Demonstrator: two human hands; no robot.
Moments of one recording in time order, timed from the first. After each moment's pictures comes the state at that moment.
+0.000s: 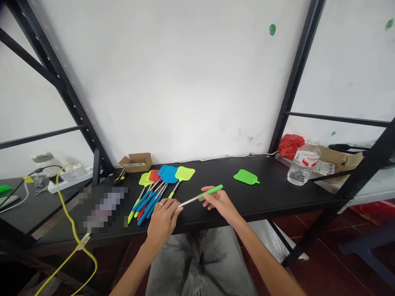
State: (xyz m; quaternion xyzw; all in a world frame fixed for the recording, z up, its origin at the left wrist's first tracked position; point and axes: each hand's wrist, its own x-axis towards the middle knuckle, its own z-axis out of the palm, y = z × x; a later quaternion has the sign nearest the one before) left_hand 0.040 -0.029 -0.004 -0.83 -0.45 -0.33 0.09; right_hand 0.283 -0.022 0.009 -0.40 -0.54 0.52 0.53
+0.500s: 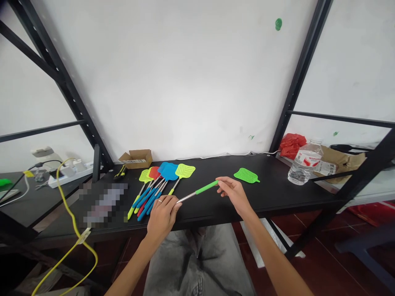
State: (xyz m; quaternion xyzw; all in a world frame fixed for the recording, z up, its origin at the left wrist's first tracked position) left_hand 0.041 -0.029 -0.004 -0.82 -0.47 -0.33 0.10; right_hand 0.322 -0.017 0.023 -0.45 -0.52 0.41 0.60
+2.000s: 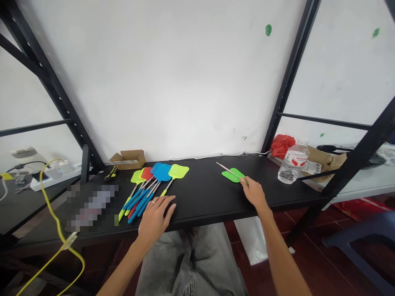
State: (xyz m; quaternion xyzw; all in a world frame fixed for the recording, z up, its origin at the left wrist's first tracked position) left_hand 0.041 -0.025 -0.010 -0.82 -0.46 -0.33 0.11; right_hand 0.446 0.000 -0.010 -0.72 -0.60 0.01 0.36
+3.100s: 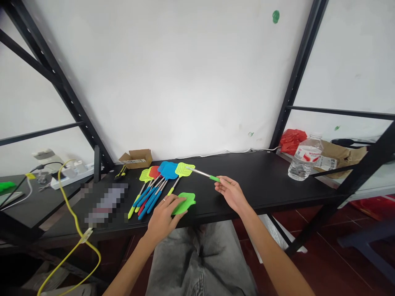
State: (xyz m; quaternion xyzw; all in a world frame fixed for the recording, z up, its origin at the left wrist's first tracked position) left_hand 0.035 -0.030 -0.005 -0.87 -0.40 -0.28 0.04; right_hand 0.322 0.001 -0.006 -0.34 -0.40 0.55 0.65
